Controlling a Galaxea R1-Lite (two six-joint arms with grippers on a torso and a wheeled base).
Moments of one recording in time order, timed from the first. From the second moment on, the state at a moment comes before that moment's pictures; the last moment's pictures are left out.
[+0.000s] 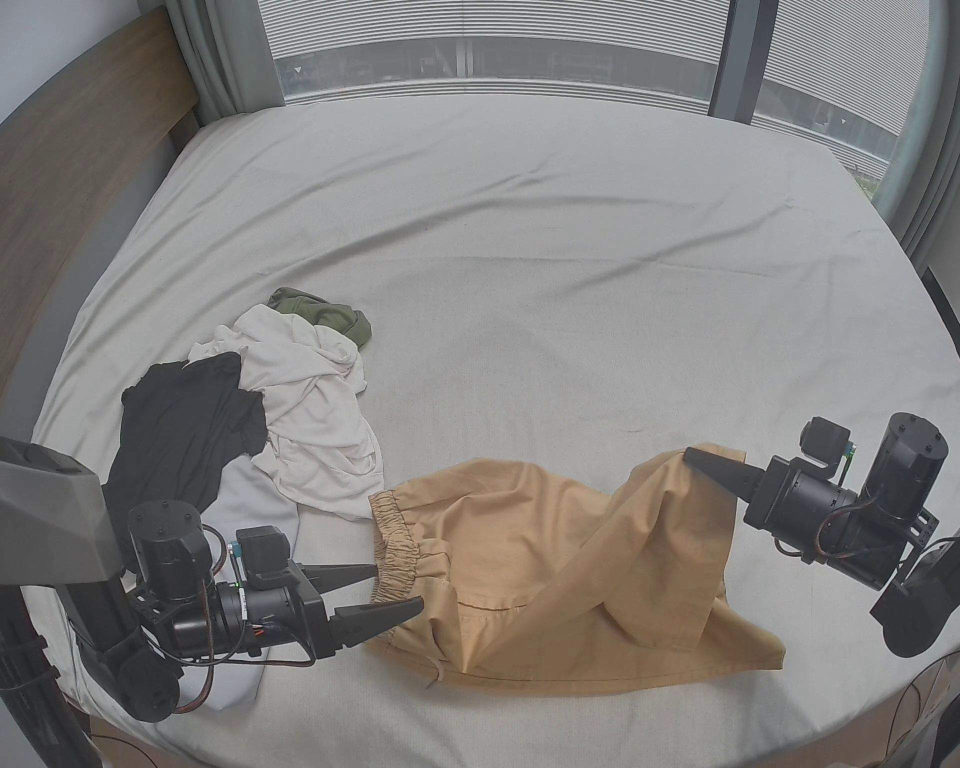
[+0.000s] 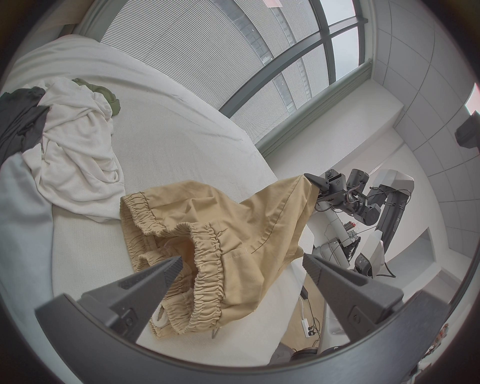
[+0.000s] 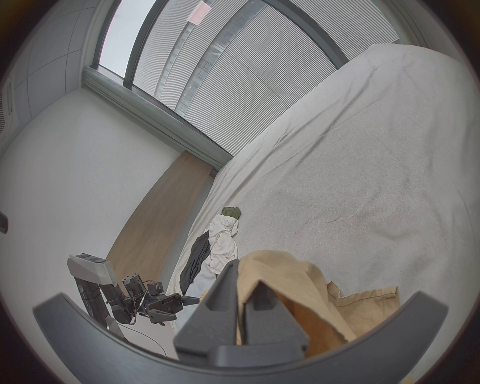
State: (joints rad) left arm -0.34 2.04 -0.18 -1.55 -0.66 -0.31; right arm 0.38 1.74 -0.31 -1.38 0.34 0.61
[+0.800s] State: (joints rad) left arm -0.46 2.11 -0.31 -1.55 -0.65 -0.54; right arm 0.38 1.74 -0.31 -1.38 0.34 0.61
